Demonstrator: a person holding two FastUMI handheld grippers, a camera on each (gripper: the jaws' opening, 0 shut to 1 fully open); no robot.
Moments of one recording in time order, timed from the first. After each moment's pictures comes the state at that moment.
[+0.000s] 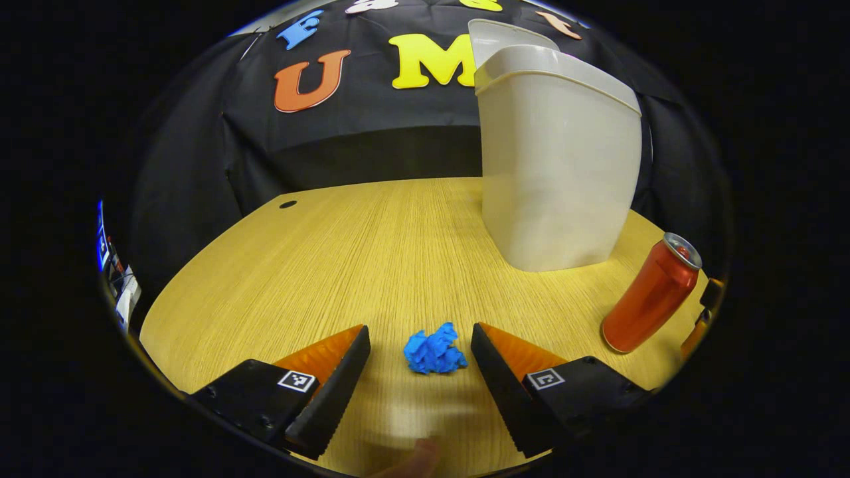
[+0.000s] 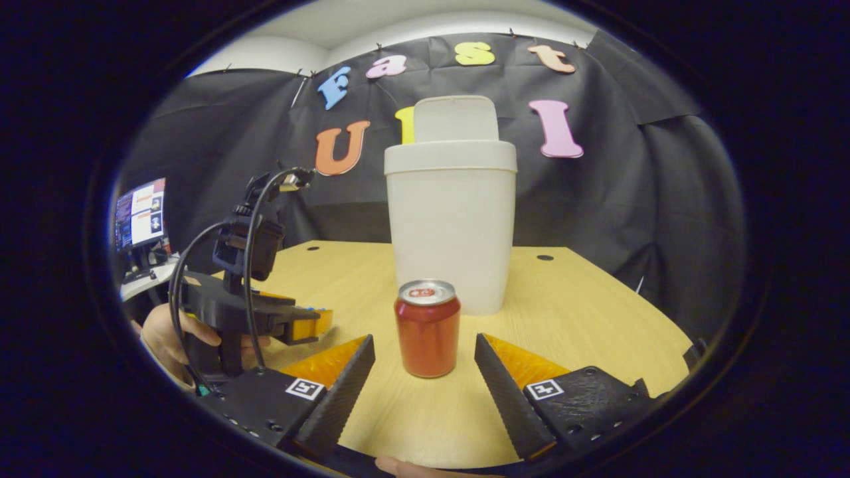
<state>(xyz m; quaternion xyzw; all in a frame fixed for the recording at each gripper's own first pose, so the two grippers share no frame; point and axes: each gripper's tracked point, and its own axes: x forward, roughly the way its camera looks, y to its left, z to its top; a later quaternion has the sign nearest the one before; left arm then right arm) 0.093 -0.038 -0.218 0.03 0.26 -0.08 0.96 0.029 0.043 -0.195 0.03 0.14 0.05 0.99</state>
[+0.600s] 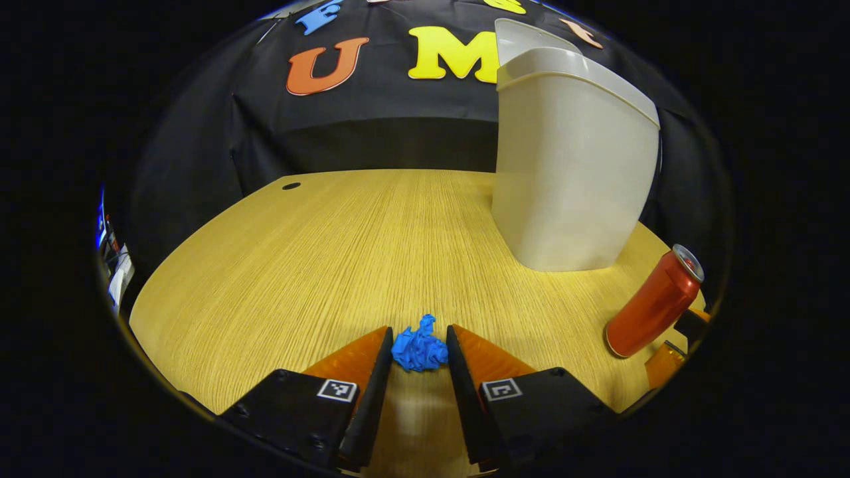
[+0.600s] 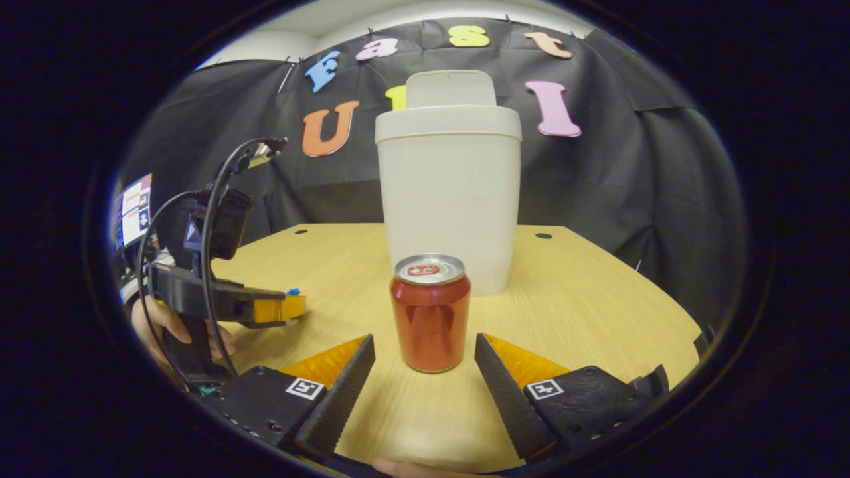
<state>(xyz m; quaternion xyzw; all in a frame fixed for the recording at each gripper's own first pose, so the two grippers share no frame) 0.116 -0.029 -0.197 0.00 0.26 -0.06 0.96 0.054 0.044 -0.214 0.03 0.17 0.02 0.98</state>
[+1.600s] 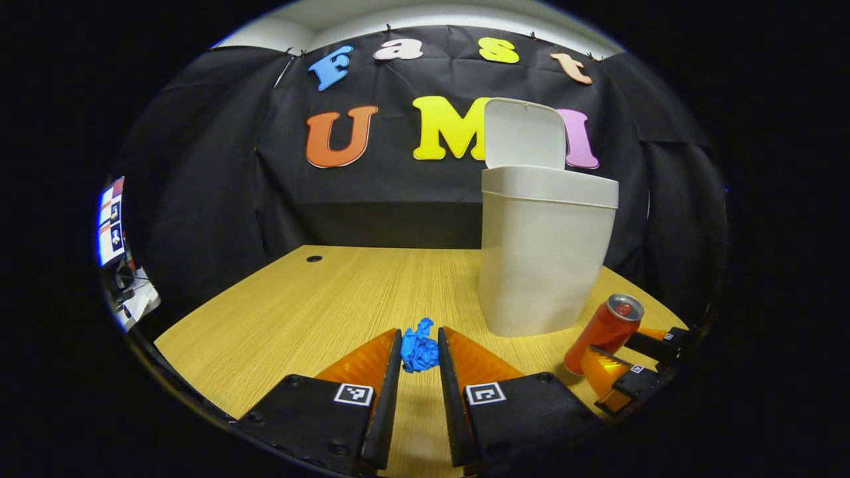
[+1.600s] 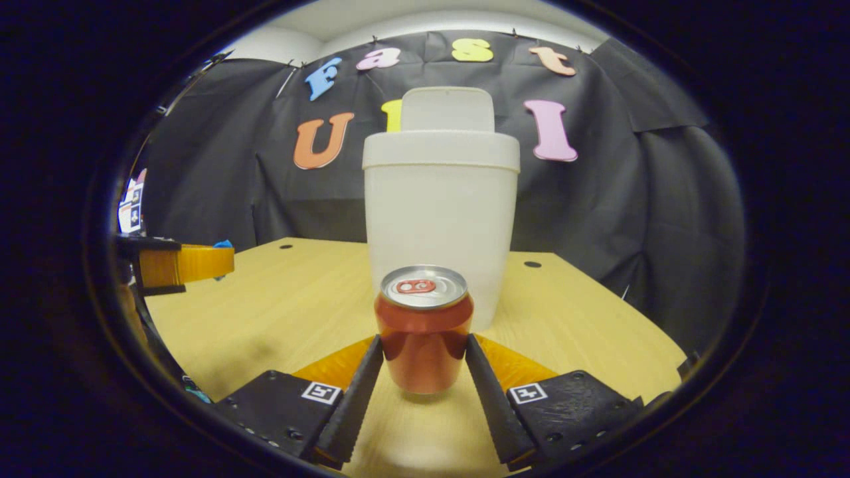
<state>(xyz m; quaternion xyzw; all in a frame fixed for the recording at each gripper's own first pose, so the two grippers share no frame) 0.082 -0.031 -0.060 0.00 0.11 -0.04 0.99 0.077 0.027 -0.155 0.01 0.11 0.00 0.99</state>
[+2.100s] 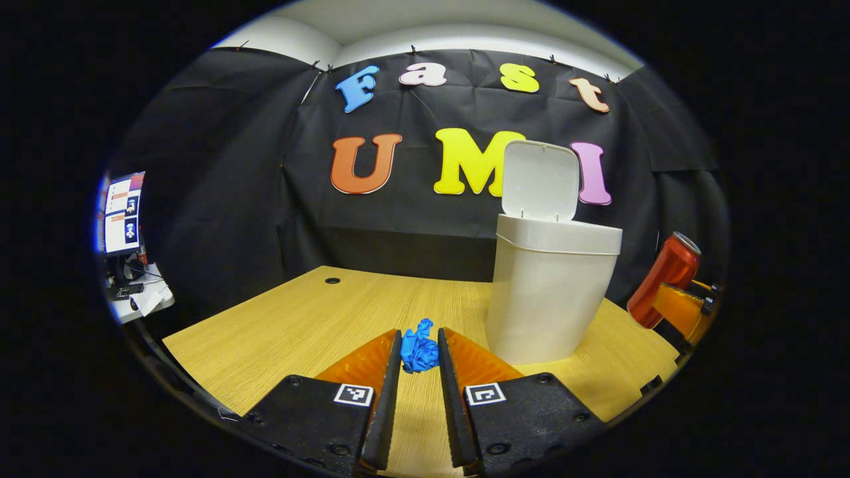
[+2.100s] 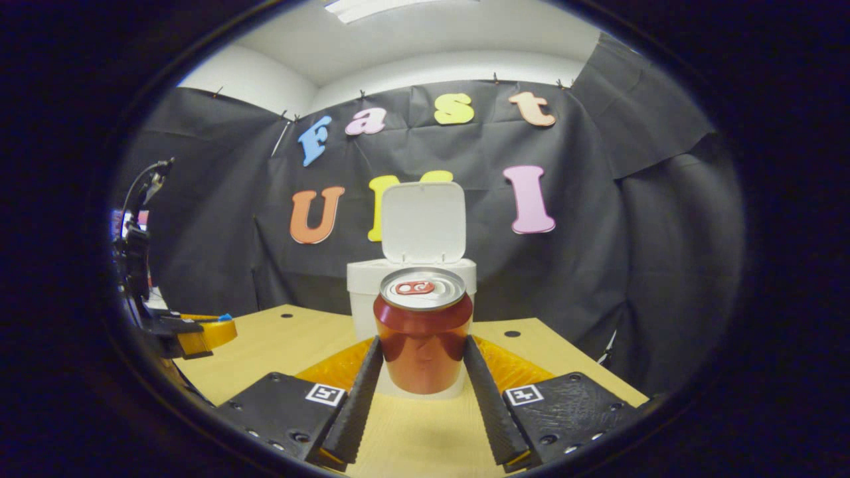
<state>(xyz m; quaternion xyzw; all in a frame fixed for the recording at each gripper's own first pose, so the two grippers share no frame) 0.050 0.000 -0.037 -0.05 0.06 -0.01 1.00 0.044 -0.020 -0.022 0.04 -0.02 -0.01 1.00</state>
